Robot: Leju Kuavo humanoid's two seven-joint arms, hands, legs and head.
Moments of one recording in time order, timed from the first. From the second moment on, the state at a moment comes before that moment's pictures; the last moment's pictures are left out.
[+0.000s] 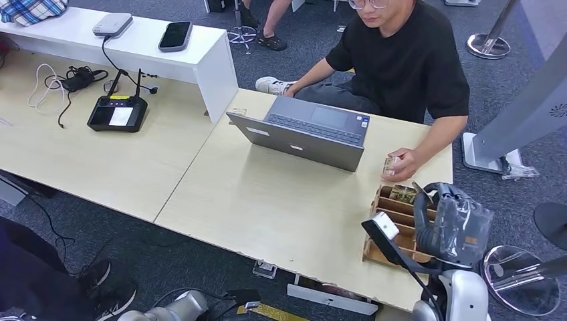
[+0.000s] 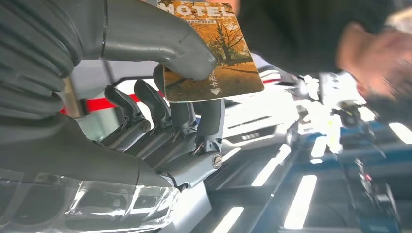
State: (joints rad) left arm -0.35 -0.09 0.57 -0.21 -1.21 -0.46 0.23; right arm -0.27 0.01 0.33 -1.49 1.46 -0.41 -0.06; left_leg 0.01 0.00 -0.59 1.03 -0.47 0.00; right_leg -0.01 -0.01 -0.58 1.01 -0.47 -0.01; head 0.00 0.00
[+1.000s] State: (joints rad) left arm -0.32 -0.09 0.59 -0.21 -1.17 -0.44 0.25; right arm -0.89 0.15 0.38 -0.55 1.45 -0.35 0.02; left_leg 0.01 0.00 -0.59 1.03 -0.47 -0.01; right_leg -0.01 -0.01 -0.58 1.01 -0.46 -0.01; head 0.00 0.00
